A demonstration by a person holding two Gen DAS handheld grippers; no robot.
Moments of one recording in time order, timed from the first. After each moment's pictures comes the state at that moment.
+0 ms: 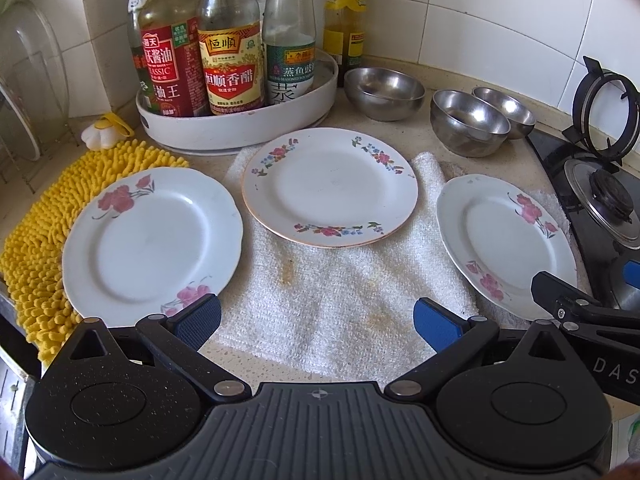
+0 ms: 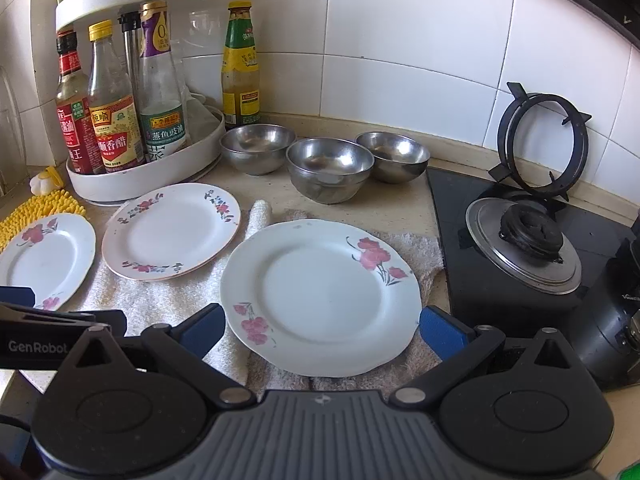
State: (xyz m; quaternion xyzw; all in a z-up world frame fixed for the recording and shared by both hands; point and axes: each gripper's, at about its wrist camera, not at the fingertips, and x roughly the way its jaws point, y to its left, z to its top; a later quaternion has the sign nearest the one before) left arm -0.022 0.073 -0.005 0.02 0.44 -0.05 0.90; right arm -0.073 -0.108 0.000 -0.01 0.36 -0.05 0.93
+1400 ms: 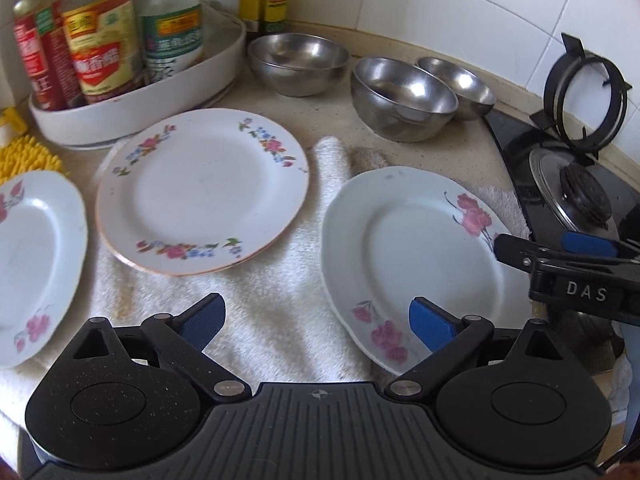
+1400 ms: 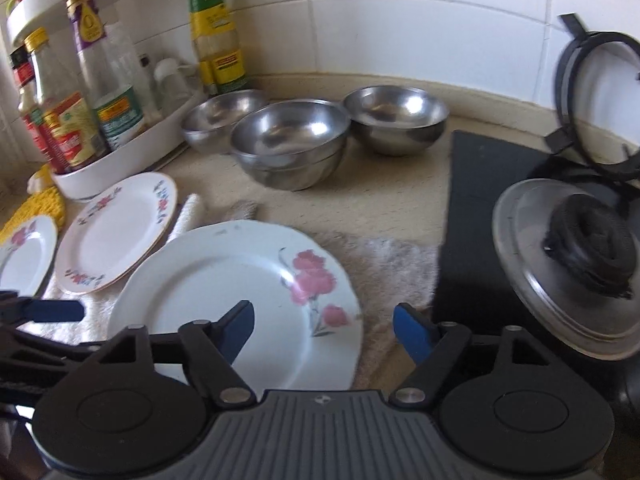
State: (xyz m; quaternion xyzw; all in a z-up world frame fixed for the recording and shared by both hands) left arm 0.036 -0.014 -0.039 0.00 0.48 -0.11 0.87; right arm 0.031 -0.222 -0.041 0.03 0.42 0.08 0.90
